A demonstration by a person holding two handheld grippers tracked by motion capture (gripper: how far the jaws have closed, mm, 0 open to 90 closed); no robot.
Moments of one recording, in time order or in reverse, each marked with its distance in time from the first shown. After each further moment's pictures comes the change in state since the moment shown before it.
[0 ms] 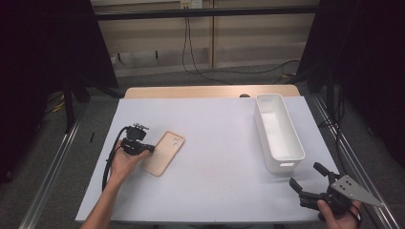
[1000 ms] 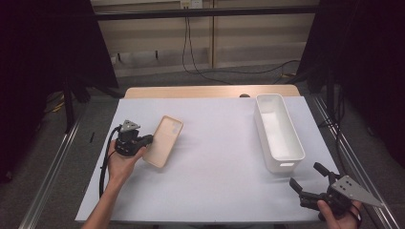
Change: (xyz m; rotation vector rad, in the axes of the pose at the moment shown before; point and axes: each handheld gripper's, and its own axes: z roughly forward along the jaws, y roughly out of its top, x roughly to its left) left arm -0.007 -0.010 -0.027 -0.344 0.024 0.023; right arm 0.000 0.000 0.000 -0.003 -0.001 0.000
